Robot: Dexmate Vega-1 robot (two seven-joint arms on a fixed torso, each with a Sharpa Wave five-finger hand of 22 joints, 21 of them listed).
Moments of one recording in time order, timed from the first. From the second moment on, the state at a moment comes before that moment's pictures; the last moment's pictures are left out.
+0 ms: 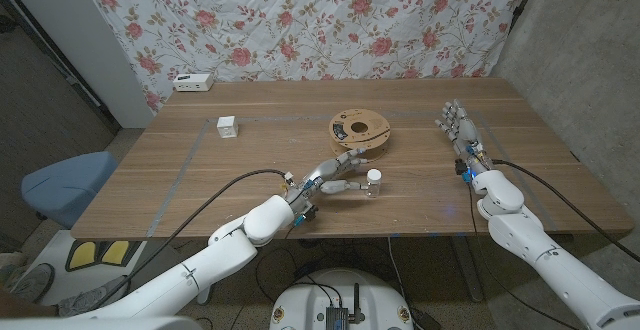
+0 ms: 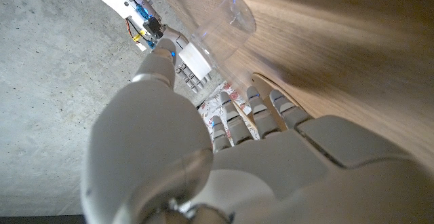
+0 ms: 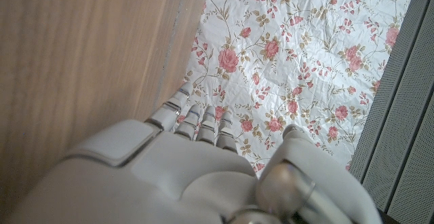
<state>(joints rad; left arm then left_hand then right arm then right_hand) 1.00 0.61 0.68 -1.70 -0.06 -0.24 0.05 0.99 -0.13 0.31 -0.15 0.30 0.08 -0.21 0.20 0.17 0.37 -0.20 0.22 0.18 0.29 -0.04 0.18 0.16 0.11 -0.01 0.19 0.17 -1.01 -0.57 -0.27 -1.32 0.63 0.47 -0.02 0.20 0.11 0.19 0.09 0.25 0.10 -0.06 0.19 0.18 0.11 -0.02 0.19 0.18 0.04 -0.04 0.19 0.19 0.28 -0.04 0.19 0.17</state>
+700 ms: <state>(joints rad) 0.98 0.57 0.71 -1.62 0.00 -0.27 0.08 1.03 -0.10 0.29 -0.15 0.28 0.13 -0.21 0.20 0.17 0.43 -0.20 0.22 0.18 0.34 -0.04 0.18 0.16 0.12 0.01 0.19 0.17 -1.02 -0.57 -0.26 -1.32 0.64 0.49 -0.01 0.20 0.11 0.19 0.09 0.25 0.10 -0.06 0.19 0.18 0.11 -0.02 0.19 0.18 0.04 -0.04 0.19 0.19 0.28 -0.04 0.19 0.17</state>
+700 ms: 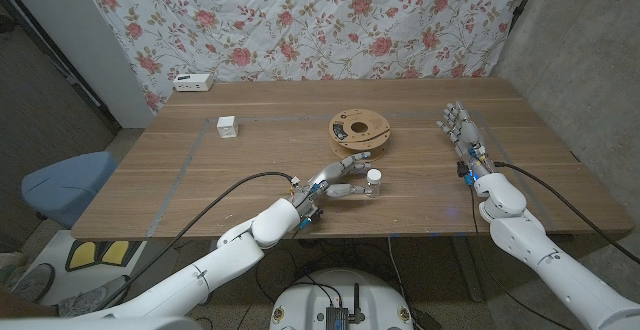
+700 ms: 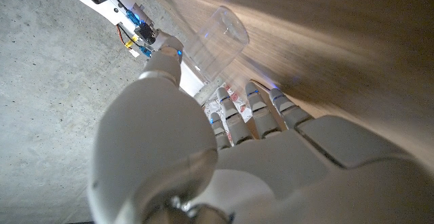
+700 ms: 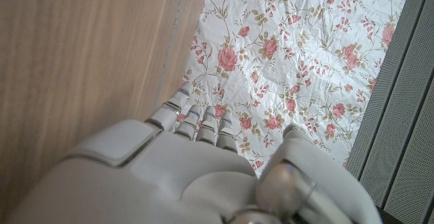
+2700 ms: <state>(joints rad) 0.94 0.53 0.74 -1.59 0.00 -0.24 0.07 1.13 -0.04 0.23 -0.14 0.21 0.36 -0.10 0.20 0.17 0.71 -0.16 0.22 0.18 0.64 -0.06 0.20 0.17 0.23 -0.04 0.19 0.16 -1.06 -0.56 -0.24 -1.32 0.64 0.52 -0.03 0.20 0.11 0.19 0.09 0.25 0.10 -0.06 0.19 0.18 0.11 -0.02 0.19 0.19 0.04 -0.04 0.19 0.19 0.28 -0.04 0.19 0.17</state>
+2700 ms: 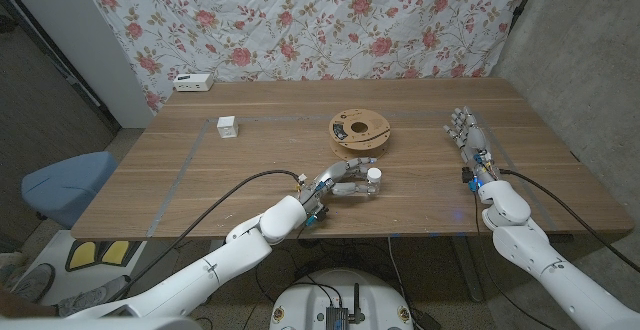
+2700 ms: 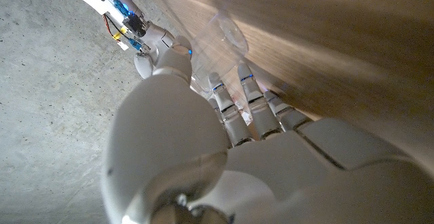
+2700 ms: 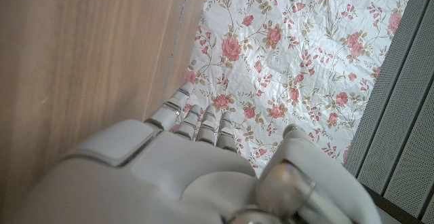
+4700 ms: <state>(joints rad) 0.94 0.52 0.70 -1.69 0.00 -0.18 0.14 1.19 0.00 0.20 -0.14 0.19 0.44 -0.04 0.19 0.17 0.77 -0.15 0.21 0.18 0.77 -0.08 0.19 0.16 0.42 0.02 0.20 0.17 -1.13 -0.70 -0.24 -1.55 0.53 0.36 -0.12 0.20 0.11 0.19 0.08 0.25 0.10 -0.06 0.19 0.18 0.11 -0.02 0.19 0.19 0.04 -0.04 0.19 0.19 0.28 -0.04 0.19 0.17</state>
